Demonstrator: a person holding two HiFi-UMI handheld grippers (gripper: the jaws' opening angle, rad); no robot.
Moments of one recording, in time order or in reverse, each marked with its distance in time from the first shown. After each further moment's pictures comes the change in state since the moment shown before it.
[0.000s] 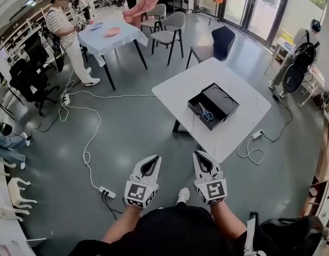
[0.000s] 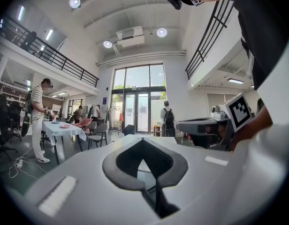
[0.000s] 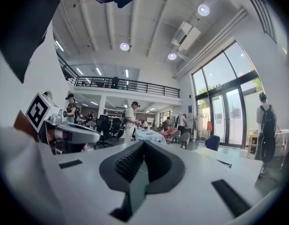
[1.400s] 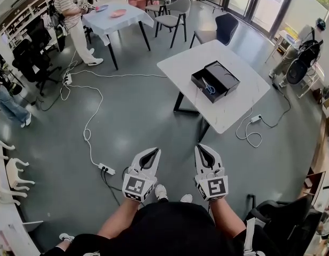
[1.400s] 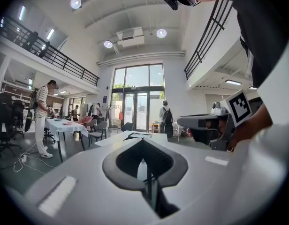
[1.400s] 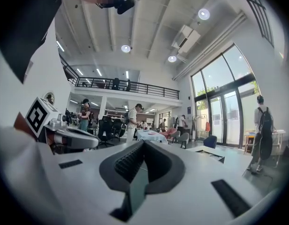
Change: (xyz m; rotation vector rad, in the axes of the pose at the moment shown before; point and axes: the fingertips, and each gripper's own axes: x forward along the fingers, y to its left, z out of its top) left arm -0.120 -0.053 -0.016 -0.009 0.016 -0.006; right arm -0.100 0.087 0.011 0.003 -0.009 -0.018
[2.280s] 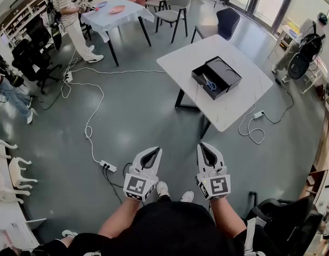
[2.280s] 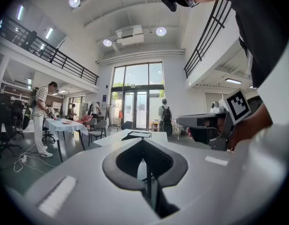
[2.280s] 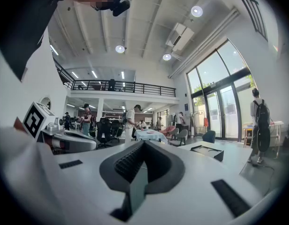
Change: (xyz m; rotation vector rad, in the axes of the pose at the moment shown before) left arm 0.017 -0.005 -0.007 0.005 0.013 0.002; right arm 0.005 -0.021 -0.007 0.052 0.009 -0.011
